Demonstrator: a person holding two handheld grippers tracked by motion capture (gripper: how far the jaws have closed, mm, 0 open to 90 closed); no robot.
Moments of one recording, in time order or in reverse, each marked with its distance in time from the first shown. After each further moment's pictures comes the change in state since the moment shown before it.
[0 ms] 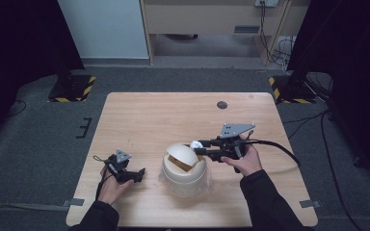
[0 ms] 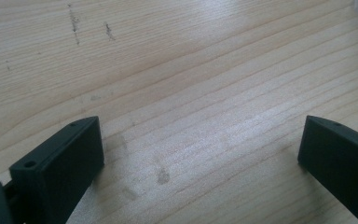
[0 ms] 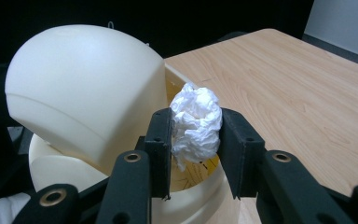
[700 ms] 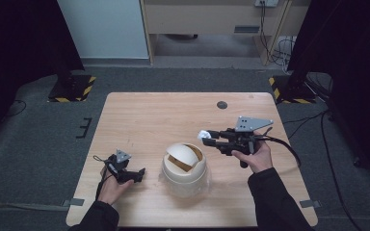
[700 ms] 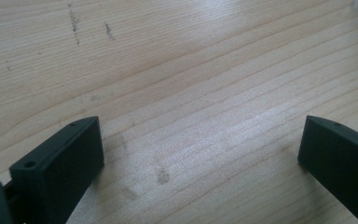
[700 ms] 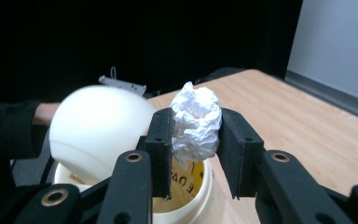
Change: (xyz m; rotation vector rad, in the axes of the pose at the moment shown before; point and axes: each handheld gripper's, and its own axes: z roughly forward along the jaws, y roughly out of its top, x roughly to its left) left arm 0.000 0.000 0.000 0.000 0.000 0.000; right arm -0.003 0.015 -0.032 -0.147 -0.023 -0.013
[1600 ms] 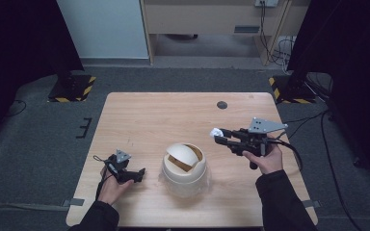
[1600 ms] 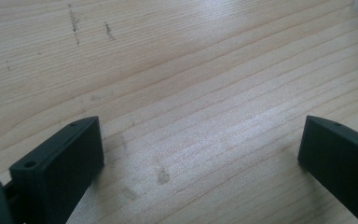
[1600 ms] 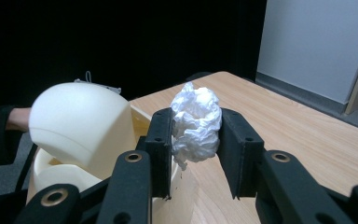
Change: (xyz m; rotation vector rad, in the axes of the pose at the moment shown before) left arm 0.000 0.000 0.000 0.000 0.000 0.000; right arm -0.007 -0.009 -0.029 -0.035 -0.109 0.020
